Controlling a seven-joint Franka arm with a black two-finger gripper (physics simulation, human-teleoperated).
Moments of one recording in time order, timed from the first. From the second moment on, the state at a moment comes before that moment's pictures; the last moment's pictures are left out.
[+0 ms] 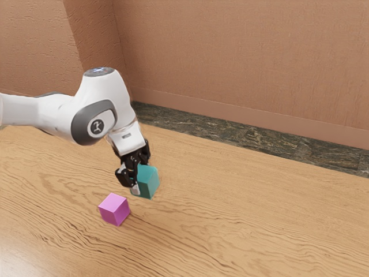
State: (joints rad) arm -0.22 -0.12 0.06 -2.28 -0.09 2.22 1.29
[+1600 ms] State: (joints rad) arm -0.19 0.01 0.28 -2.29 -0.08 2.23 1.60
